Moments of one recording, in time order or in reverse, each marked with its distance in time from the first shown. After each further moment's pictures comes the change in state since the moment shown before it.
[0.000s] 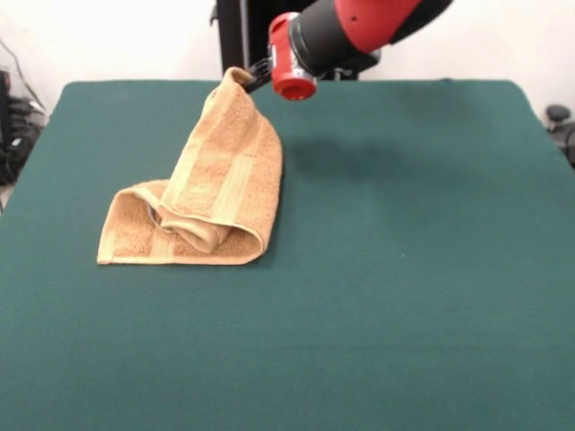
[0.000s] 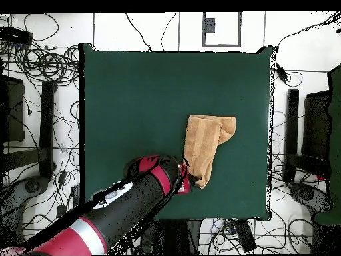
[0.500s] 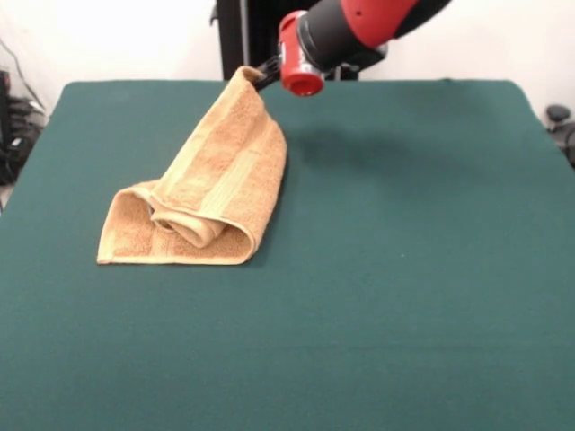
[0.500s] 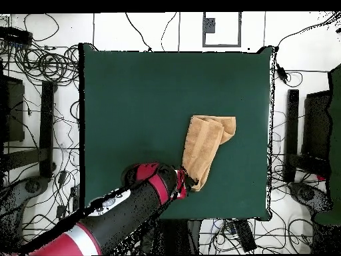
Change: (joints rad) arm 0.026 -0.015 0.013 0.079 0.088 -0.078 0.000
